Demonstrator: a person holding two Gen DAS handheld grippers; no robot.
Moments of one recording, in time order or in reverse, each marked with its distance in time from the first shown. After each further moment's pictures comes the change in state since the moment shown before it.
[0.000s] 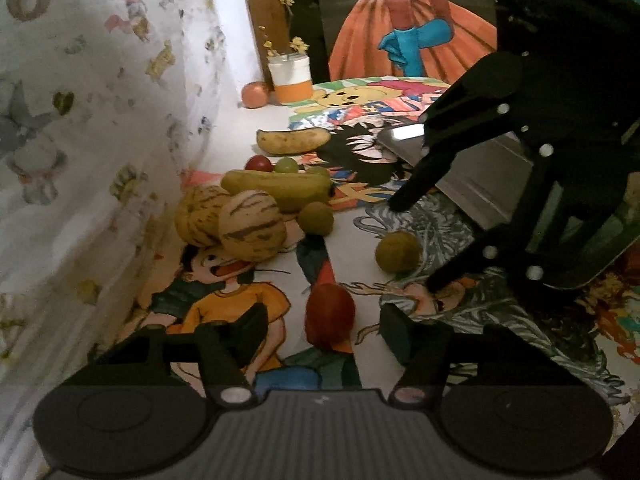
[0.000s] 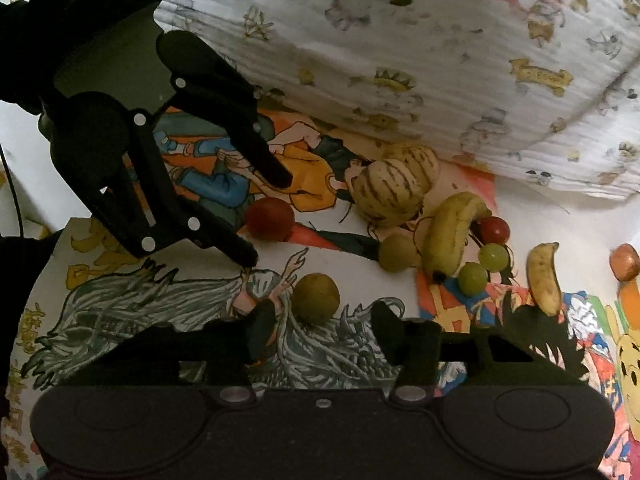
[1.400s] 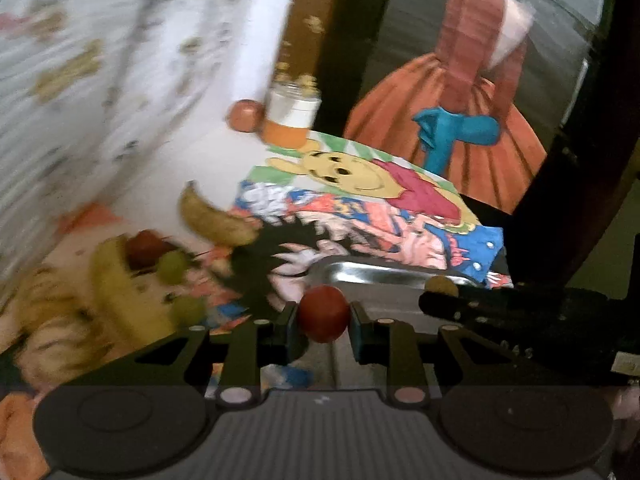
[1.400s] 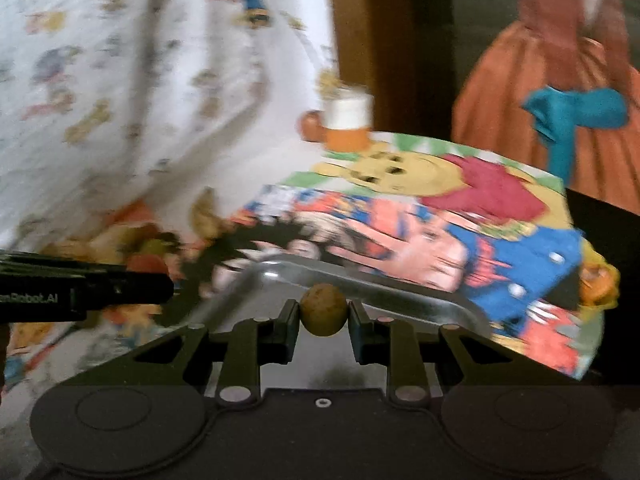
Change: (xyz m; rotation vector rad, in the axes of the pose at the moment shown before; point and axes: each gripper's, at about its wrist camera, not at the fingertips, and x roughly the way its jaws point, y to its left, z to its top) left arm 0.095 -0.042 0.139 -0.432 -0.075 -0.095; right arm -0.088 -0.114 -0.139 0.952 -0.146 -0.586
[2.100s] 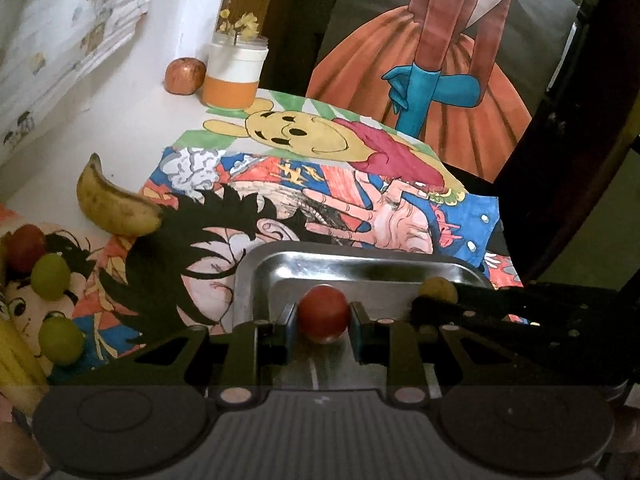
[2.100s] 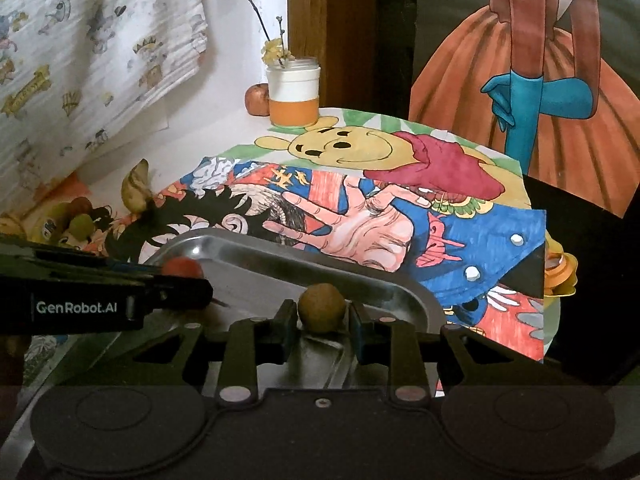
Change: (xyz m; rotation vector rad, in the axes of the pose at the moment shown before) left arm 0.083 -0.021 -0.002 0.024 0.084 -0.082; right arm 0.022 -0.008 -0.009 -0.030 0.047 -0.120
